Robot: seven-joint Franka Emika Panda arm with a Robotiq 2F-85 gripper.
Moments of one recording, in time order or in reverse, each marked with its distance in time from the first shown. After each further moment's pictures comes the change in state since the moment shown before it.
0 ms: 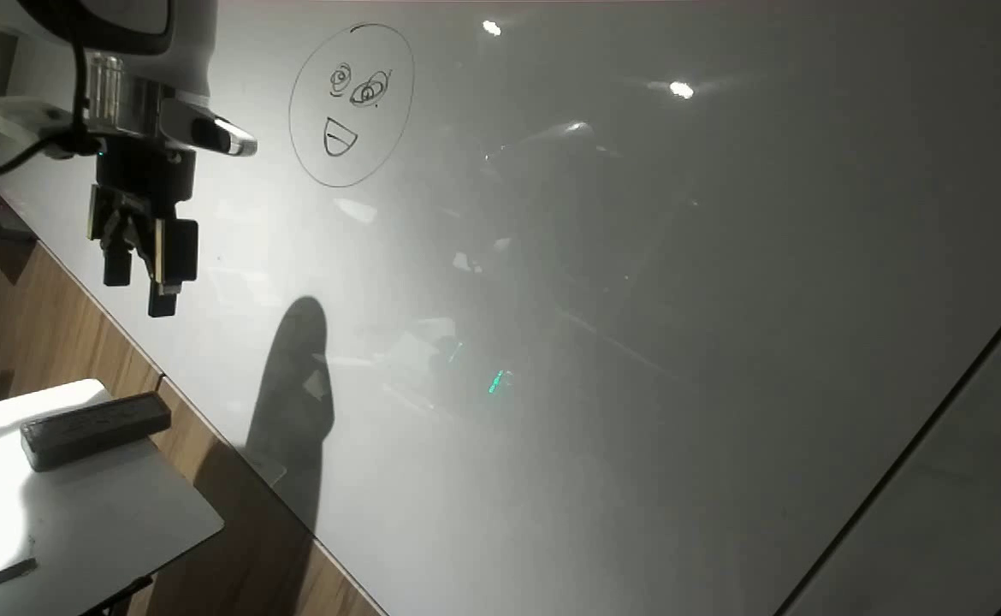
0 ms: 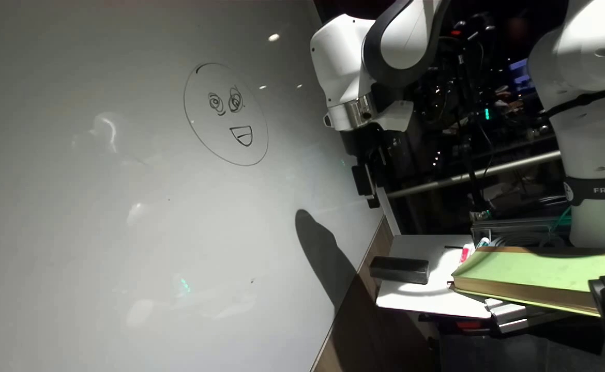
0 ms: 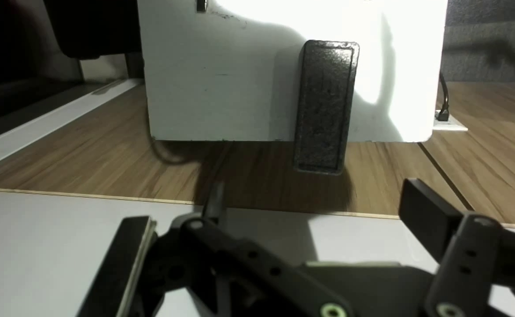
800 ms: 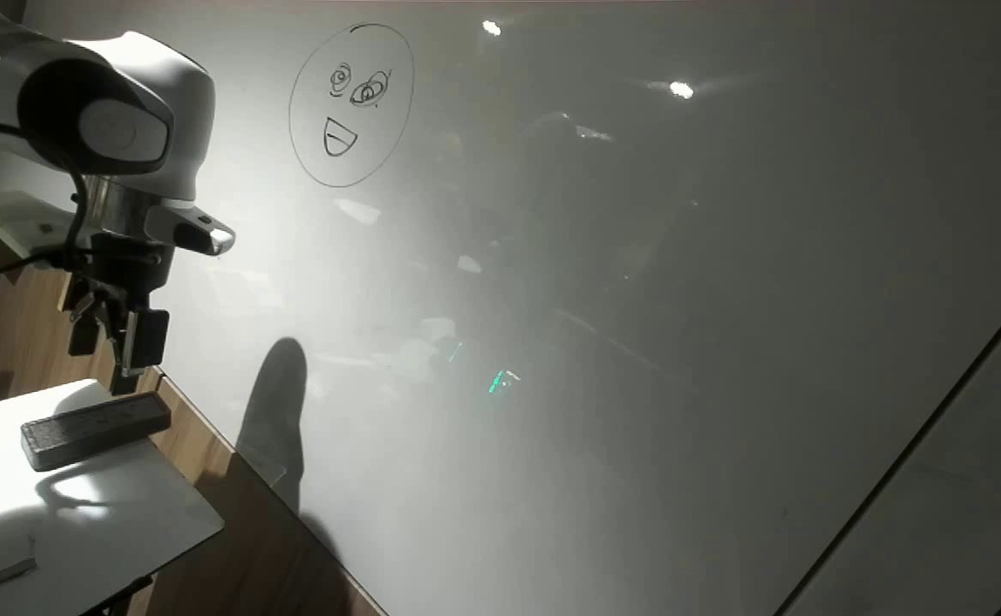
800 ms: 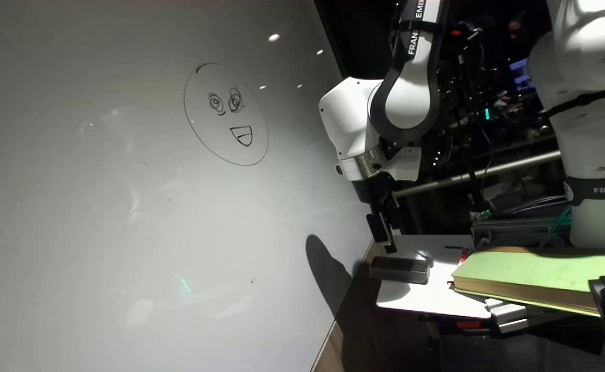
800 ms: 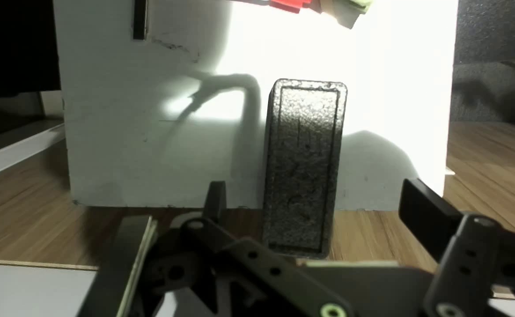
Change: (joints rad) arm 0.000 0.303 -0.003 -0.014 0.018 0.228 -0.001
